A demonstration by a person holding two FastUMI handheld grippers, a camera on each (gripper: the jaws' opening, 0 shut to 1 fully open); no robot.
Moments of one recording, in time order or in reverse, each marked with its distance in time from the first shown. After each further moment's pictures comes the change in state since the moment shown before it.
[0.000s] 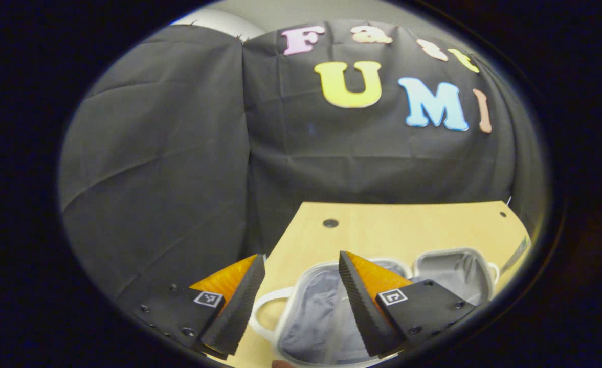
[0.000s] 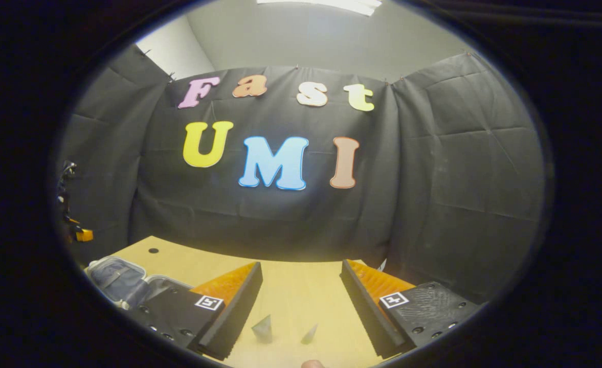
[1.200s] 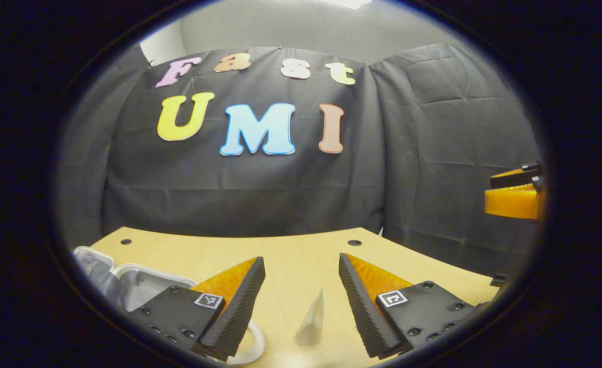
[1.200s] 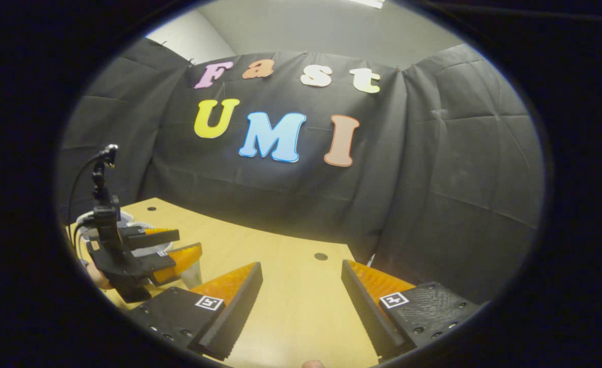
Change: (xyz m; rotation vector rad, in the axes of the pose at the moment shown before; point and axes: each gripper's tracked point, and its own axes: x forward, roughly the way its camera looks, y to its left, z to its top) left arm -0.053 -0.589 -0.081 -0.002 -0.156 -0.604; right arm -0.008 -0.139 -0.086 -0.106 0.104 0.124
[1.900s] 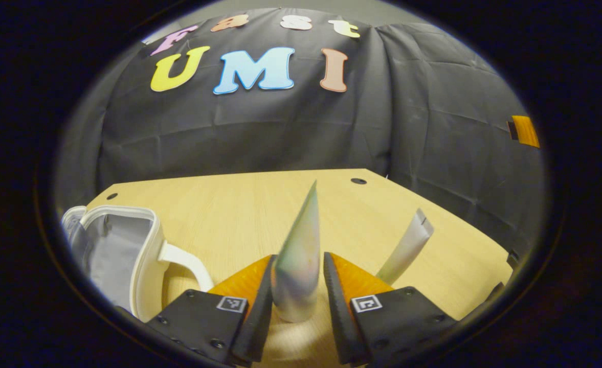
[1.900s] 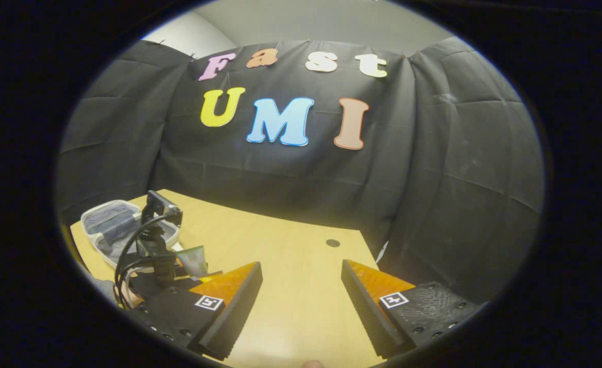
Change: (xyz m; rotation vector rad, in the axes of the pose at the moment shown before) left arm 0.012 -0.023 -0.144 -0.035 0.291 0.042; right arm 0.024 0.026 -0.030 0.025 0.067 0.087
